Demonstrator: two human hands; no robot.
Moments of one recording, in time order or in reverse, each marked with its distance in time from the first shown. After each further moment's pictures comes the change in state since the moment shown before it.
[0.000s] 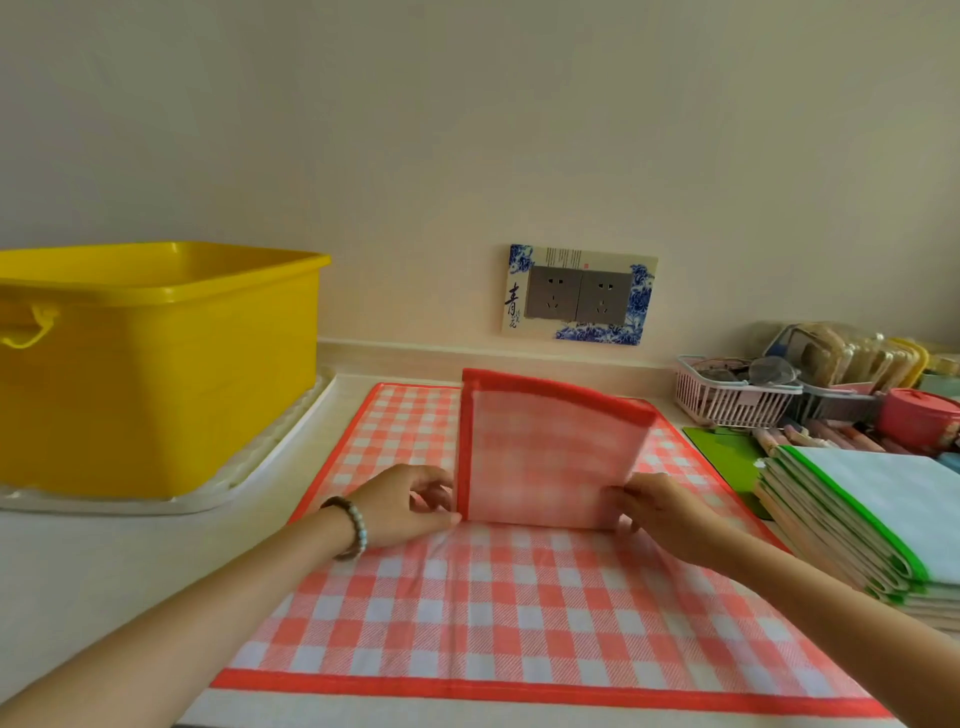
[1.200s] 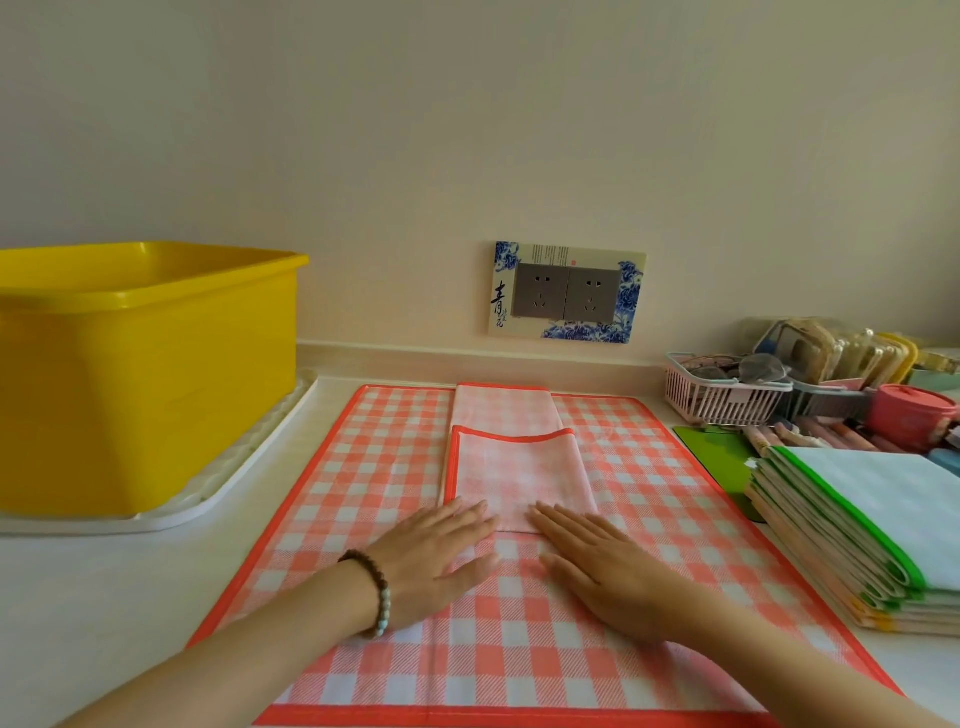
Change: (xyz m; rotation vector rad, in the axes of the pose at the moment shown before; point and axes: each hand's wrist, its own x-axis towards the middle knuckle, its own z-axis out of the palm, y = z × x) left_hand -0.012 0.027 0.041 0.533 -0.270 0.102; right_hand -0.021 -0.023 0.040 -0.407 -0.297 -0.176
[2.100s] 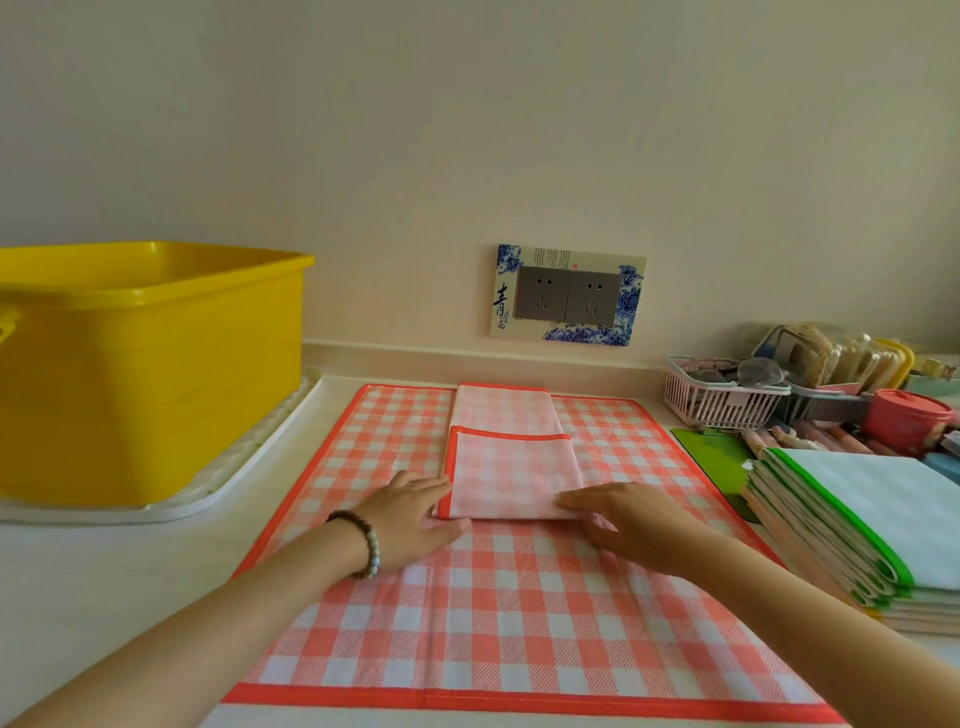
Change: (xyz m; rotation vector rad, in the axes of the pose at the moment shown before) left_hand 0.006 -0.017 -0.023 -0.107 0.056 -0.235; right_hand 0.007 0.027 -0.040 -0.174 0.122 -0.028
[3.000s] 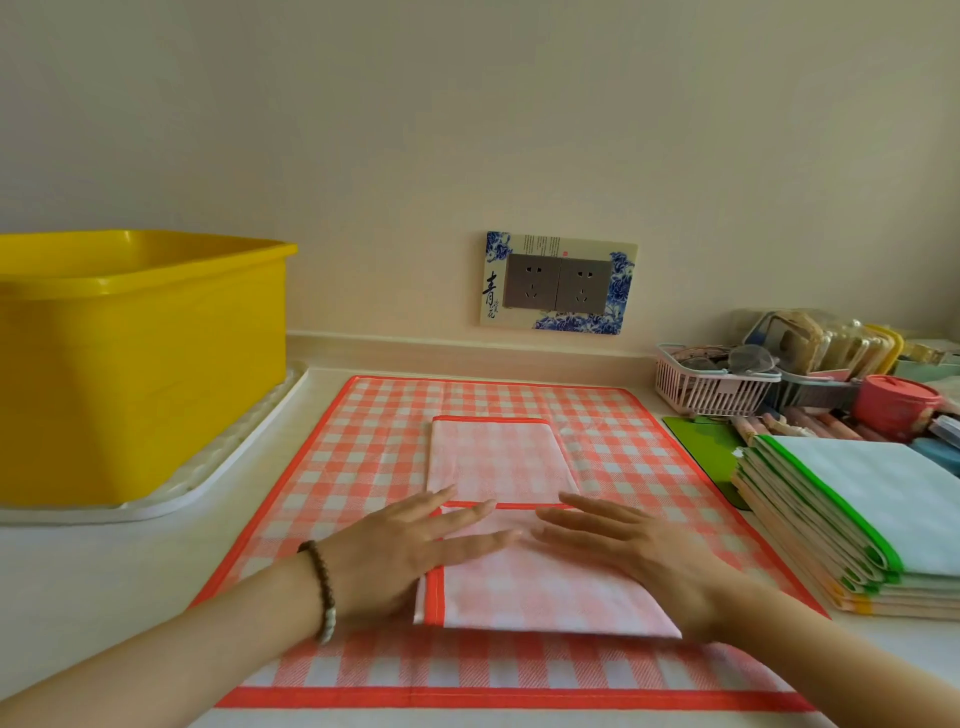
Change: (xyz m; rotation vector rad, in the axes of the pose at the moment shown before) left_hand -0.029 0.006 0.009 0.486 0.200 0.596; right_hand -0.047 -0.009 0.006 0.061 0.013 -0.315
